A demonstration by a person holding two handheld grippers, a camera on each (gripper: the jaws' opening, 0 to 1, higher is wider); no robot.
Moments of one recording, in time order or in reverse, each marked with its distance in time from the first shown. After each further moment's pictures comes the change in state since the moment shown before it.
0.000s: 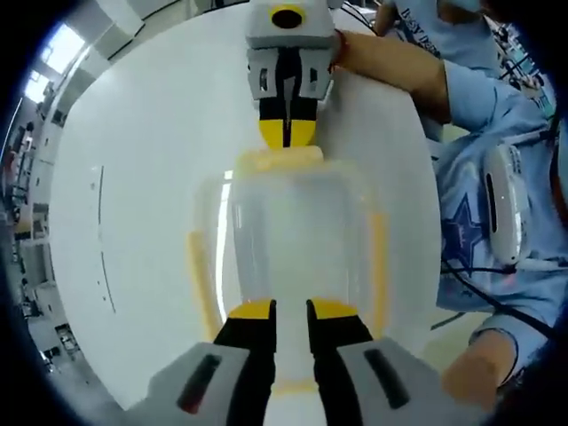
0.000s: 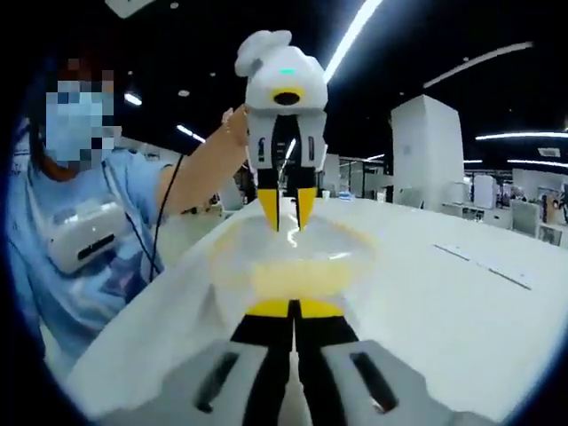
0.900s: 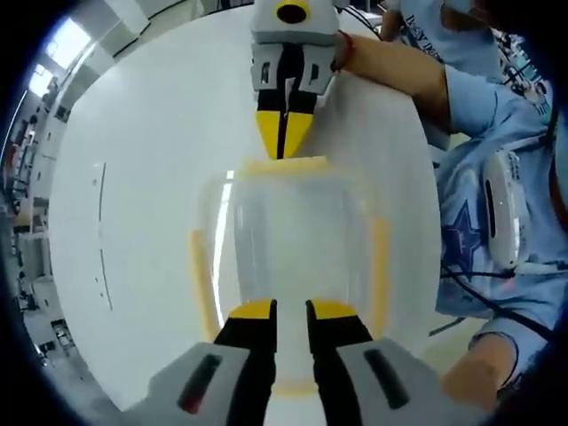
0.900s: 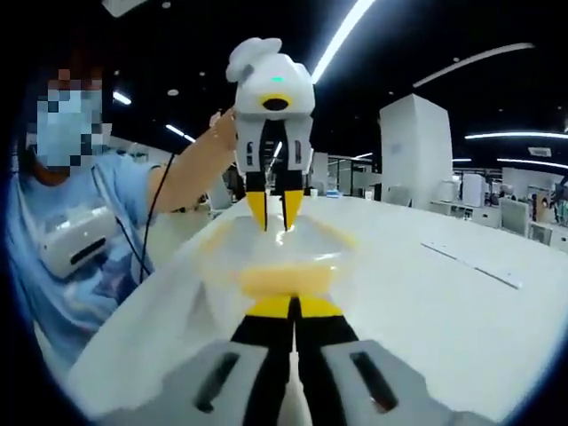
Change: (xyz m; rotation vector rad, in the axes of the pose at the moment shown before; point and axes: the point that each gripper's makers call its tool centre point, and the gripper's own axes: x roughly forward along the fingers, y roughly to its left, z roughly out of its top) left arm -0.003 0.006 0.003 -0.028 -0.028 0.000; right arm -0.012 -0.013 0.005 -0.040 0.015 -0.070
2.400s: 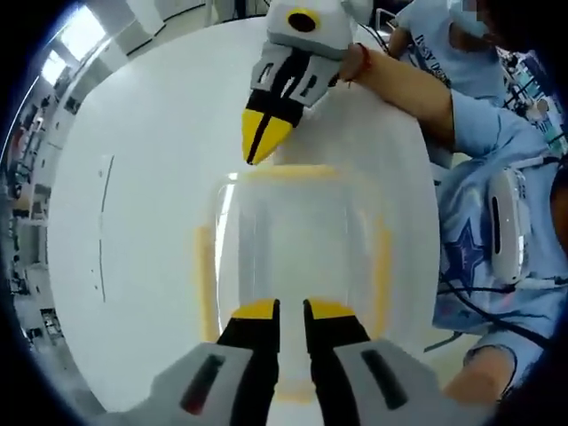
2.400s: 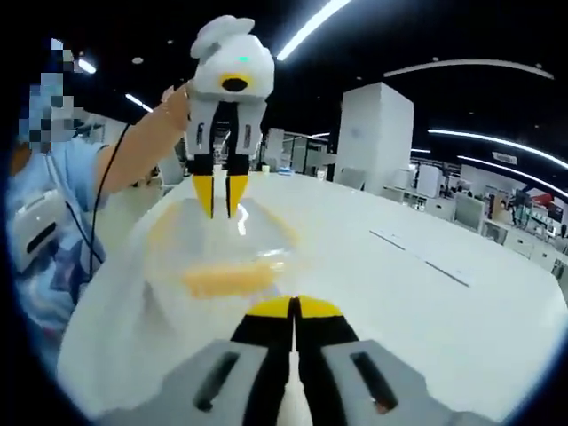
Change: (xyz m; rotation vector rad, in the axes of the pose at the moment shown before) left arm -0.003 0.003 0.000 -0.066 -0.087 -0.007; right arm -0.012 -0.049 0.006 -0.026 0.119 -0.285
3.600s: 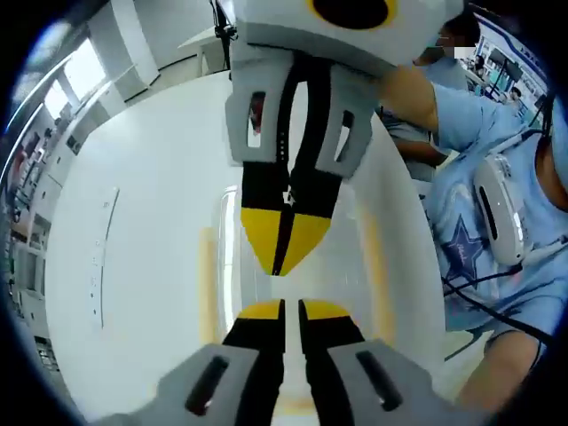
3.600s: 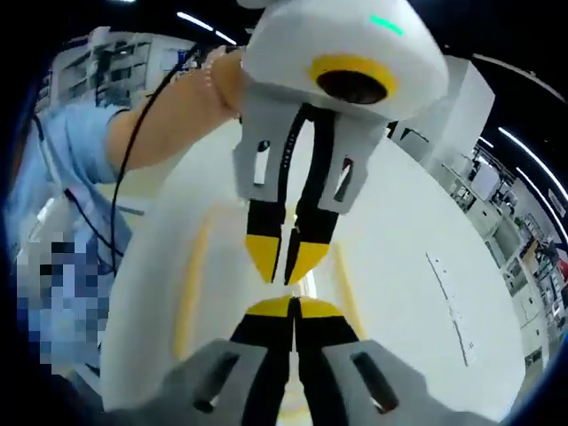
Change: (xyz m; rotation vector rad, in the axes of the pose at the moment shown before) left arm -0.008 0.000 -0.011 0.107 -0.263 -0.028; right arm 0.079 0.087 0.054 -0.301 0.455 0.230
